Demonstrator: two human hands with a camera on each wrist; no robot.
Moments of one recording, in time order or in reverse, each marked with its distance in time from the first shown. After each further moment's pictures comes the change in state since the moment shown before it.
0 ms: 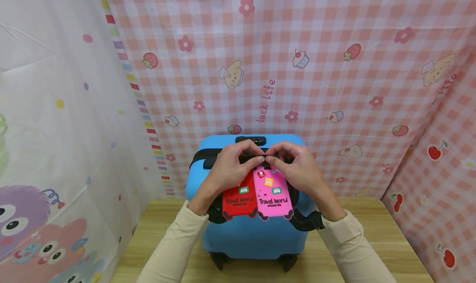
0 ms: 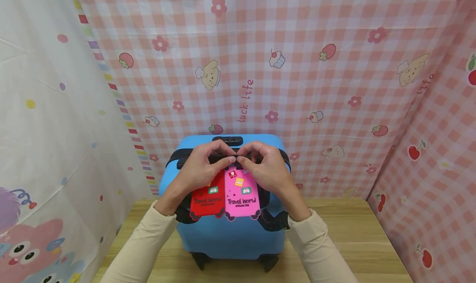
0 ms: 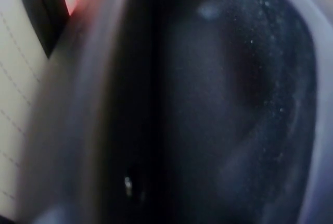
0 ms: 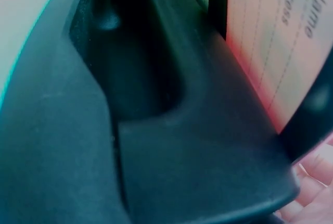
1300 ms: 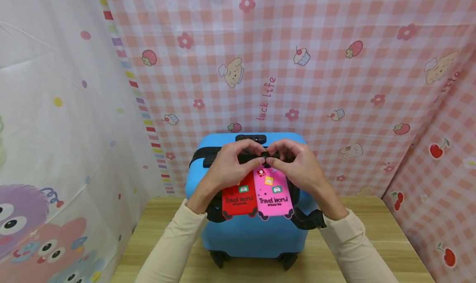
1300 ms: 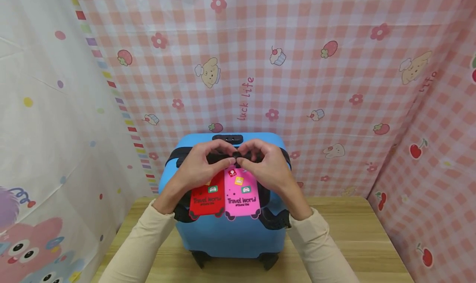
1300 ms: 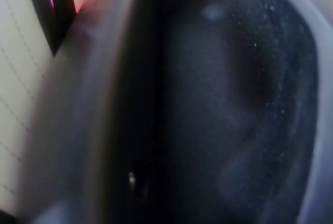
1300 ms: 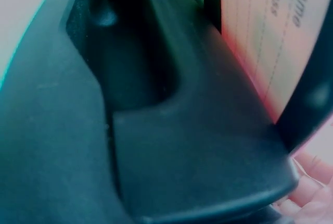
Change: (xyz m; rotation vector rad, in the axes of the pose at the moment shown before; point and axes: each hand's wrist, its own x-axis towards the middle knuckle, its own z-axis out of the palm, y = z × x) left_hand -0.001 -0.001 -0.003 -0.046 -0.041 0.000; right_hand 0.001 0.000 -0.001 -0.005 -0.003 0.015
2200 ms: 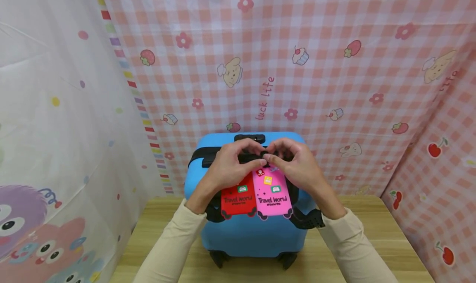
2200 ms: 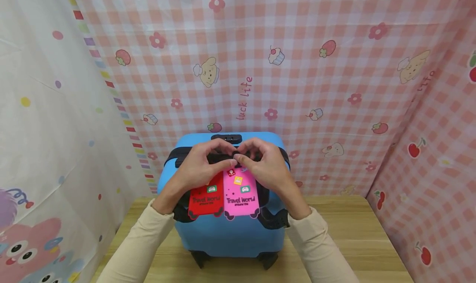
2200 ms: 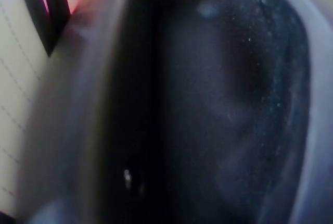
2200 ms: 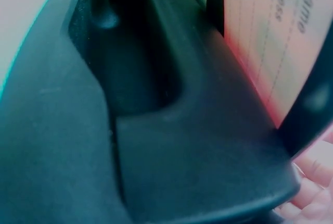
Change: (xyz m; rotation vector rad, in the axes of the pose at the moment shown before) left_hand -0.001 0.004 0.002 0.042 0.007 -0.008; right_hand 0.001 0.000 0.000 -0.002 0.000 0.031
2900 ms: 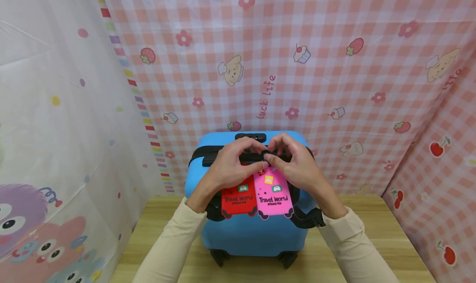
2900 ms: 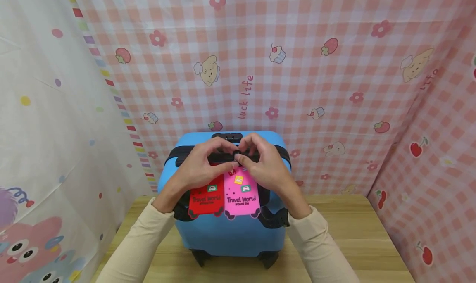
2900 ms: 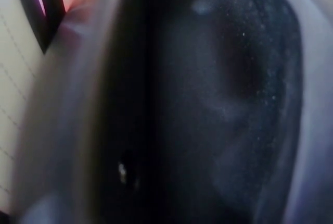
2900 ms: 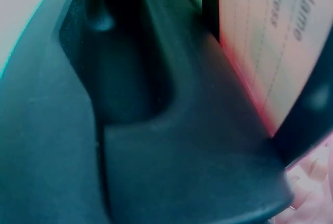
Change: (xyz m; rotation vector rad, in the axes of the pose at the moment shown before) left_hand 0.001 -0.004 -0.001 0.069 -0.023 0.096; right_hand 0.001 -0.001 0.000 -0.069 -0.041 -0.059
